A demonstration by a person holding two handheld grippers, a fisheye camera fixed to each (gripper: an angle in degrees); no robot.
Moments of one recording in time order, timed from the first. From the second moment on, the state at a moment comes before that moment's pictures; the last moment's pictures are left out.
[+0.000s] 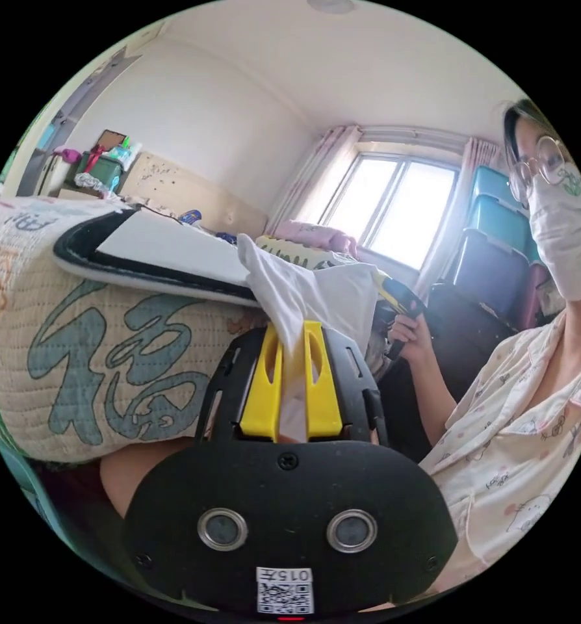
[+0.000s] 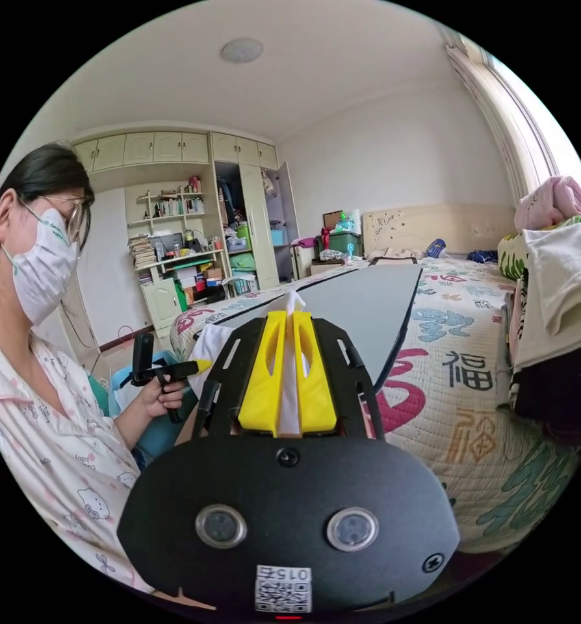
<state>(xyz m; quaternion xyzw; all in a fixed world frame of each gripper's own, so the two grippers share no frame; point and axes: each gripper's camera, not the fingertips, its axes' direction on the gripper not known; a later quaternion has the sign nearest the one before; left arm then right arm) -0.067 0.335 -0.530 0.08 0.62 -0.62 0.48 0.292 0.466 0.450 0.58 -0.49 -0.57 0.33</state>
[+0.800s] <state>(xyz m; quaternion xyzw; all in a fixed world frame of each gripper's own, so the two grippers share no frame) -0.045 0.202 -0.722 0.19 0.27 -0.43 0.84 0.225 0.552 0.371 0.58 -0.41 -0.58 0.40</state>
